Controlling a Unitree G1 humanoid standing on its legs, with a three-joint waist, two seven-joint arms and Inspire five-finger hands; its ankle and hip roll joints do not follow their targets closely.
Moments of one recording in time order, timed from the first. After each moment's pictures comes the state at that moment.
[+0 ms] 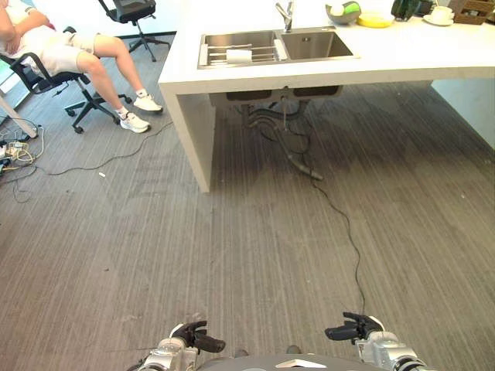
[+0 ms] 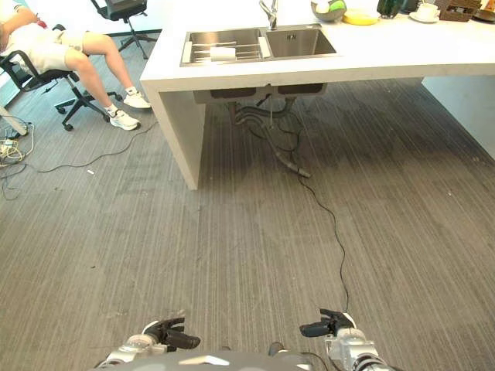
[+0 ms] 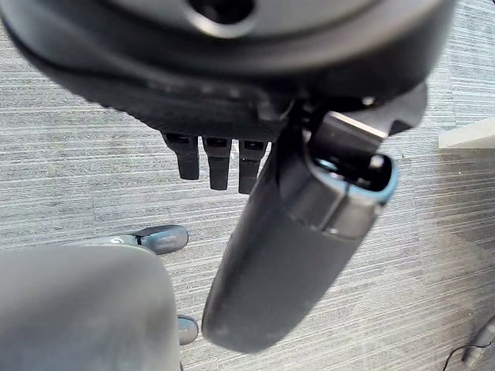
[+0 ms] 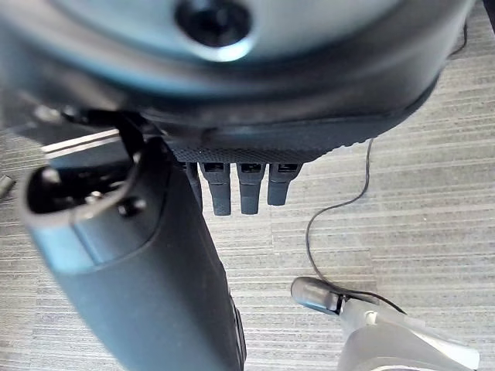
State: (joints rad) left arm -0.05 0.20 -0.21 1.20 -0.22 0.03 -0.01; right arm -0.07 -0.29 0.21 1.18 0.28 0.06 -0.03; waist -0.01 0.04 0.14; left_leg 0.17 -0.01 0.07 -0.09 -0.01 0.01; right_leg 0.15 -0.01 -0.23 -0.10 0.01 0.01
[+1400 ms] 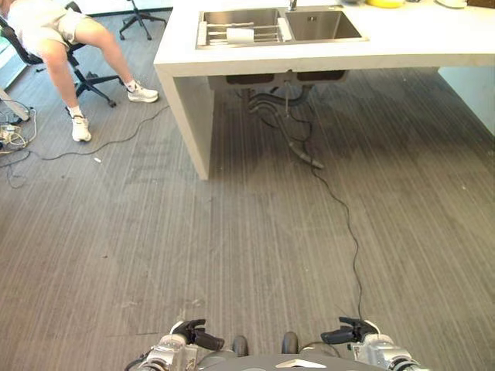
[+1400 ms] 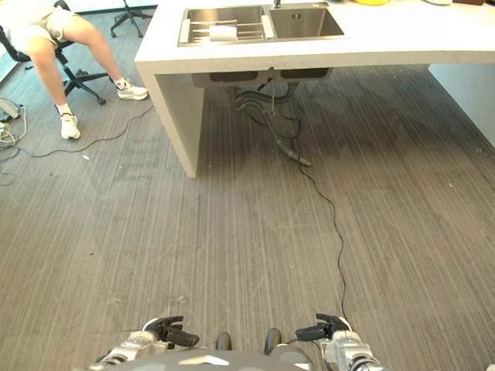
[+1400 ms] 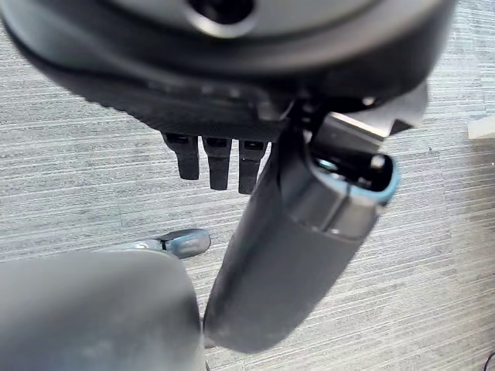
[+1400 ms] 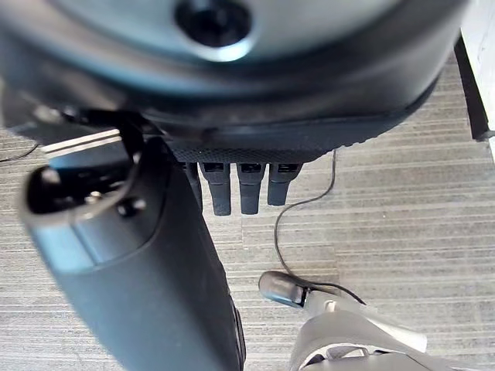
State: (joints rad) left arm -0.10 0.19 -0.22 1.24 -0.19 0.03 0.01; right arm -0.11 -0.27 0.22 1.23 0.28 0.06 -0.03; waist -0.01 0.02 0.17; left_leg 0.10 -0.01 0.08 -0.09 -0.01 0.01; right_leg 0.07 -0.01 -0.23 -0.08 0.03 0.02
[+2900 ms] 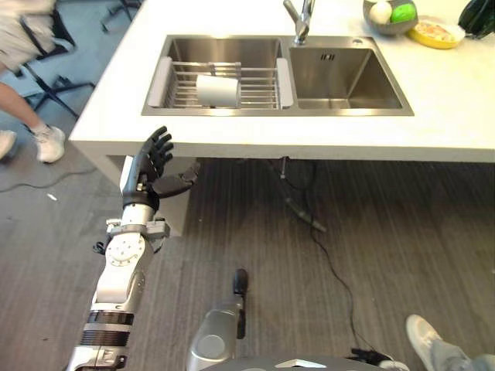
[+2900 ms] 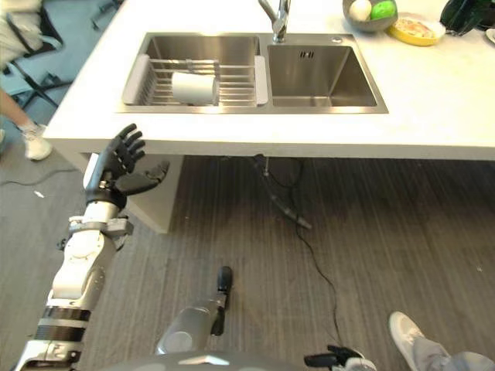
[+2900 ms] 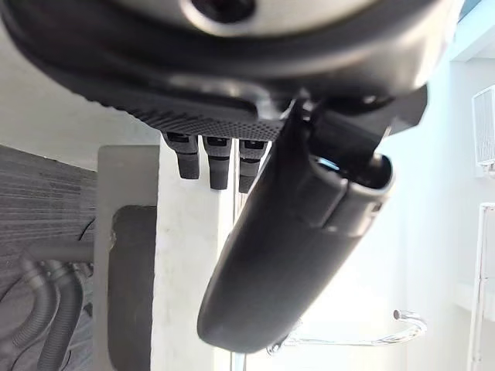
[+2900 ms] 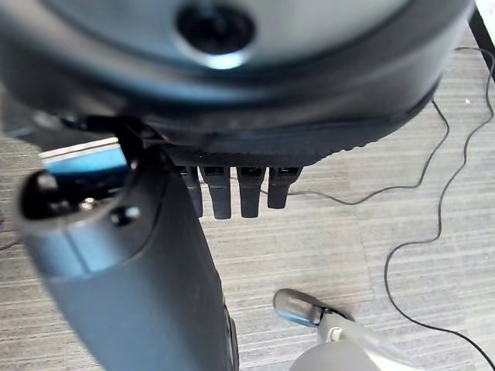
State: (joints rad) left arm -0.06 0.43 0.12 -0.05 -0.35 -0.07 0.16; right arm -0.04 -0.25 0.12 1.37 0.27 0.05 0.04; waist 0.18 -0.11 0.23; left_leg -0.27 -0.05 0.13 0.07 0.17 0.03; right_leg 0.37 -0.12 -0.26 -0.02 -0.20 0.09
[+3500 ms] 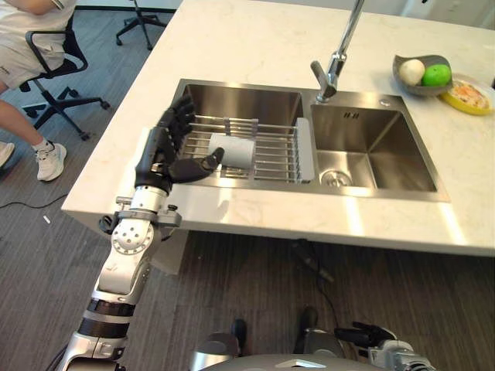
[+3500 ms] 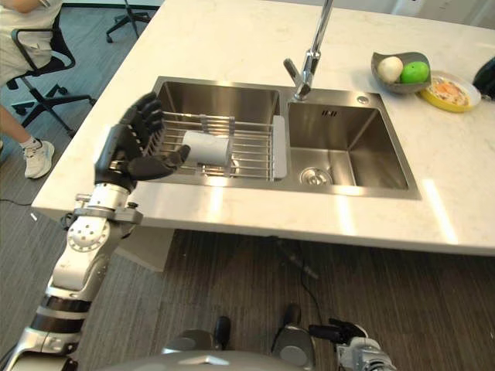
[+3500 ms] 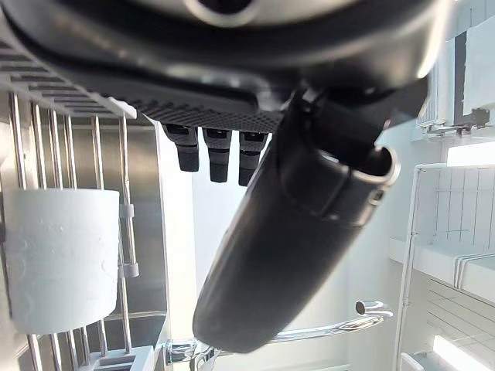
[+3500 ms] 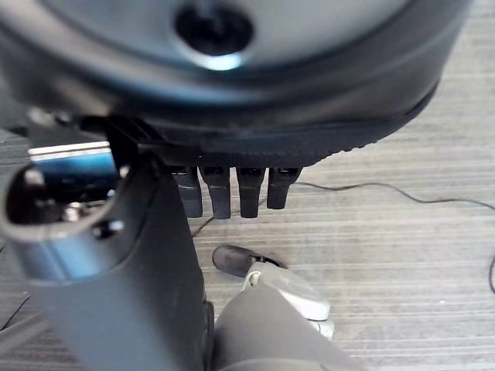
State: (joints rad) left arm -0.15 0.48 -0.04 -0.13 -0.35 -0.08 0.08; right arm -0.08 -0.28 0.06 1.31 0.24 0.04 0.08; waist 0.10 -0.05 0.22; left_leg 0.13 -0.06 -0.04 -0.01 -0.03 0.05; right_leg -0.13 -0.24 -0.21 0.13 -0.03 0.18
